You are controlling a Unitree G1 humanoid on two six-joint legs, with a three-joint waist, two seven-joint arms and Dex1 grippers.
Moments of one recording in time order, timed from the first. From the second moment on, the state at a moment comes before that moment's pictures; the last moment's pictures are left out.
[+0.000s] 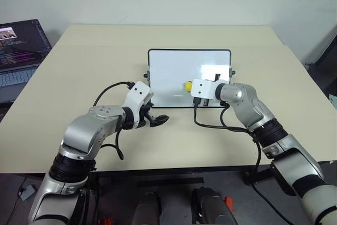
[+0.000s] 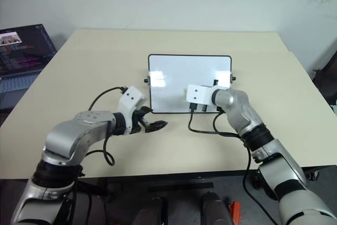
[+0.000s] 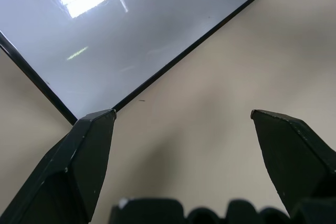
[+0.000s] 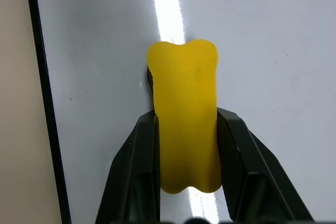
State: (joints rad) left arm -0.52 0.63 -0.12 -0.30 -0.42 1.08 -0.58; right arm -0.88 -0.41 0.44 0.36 -0.49 0.18 0.68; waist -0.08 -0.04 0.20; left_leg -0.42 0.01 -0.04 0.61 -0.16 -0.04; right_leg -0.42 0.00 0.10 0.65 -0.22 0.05
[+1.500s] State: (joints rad) left arm -0.78 0.46 -0.35 -0.07 -0.35 0.72 -0.88; right arm -0.61 -0.81 -0.27 0.31 0.13 0.81 0.61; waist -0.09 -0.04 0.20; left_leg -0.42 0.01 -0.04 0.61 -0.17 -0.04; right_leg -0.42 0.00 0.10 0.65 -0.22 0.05
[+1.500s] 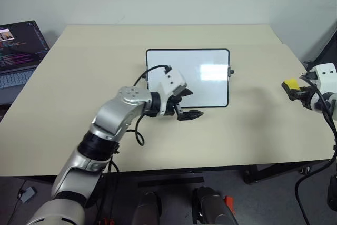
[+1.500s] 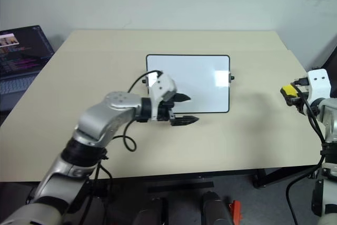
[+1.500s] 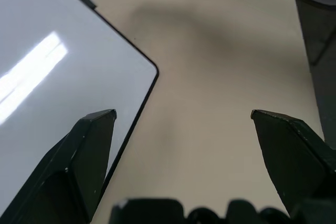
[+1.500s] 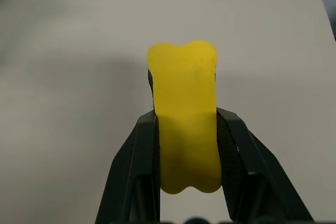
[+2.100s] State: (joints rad) left arm -0.82 0.31 -0.47 0.12 -0.19 0.58 -0.97; right arm -0.60 -0.84 -0.23 0.59 0.14 0.71 0.68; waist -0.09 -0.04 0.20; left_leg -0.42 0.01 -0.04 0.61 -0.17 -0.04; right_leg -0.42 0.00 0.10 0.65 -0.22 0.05
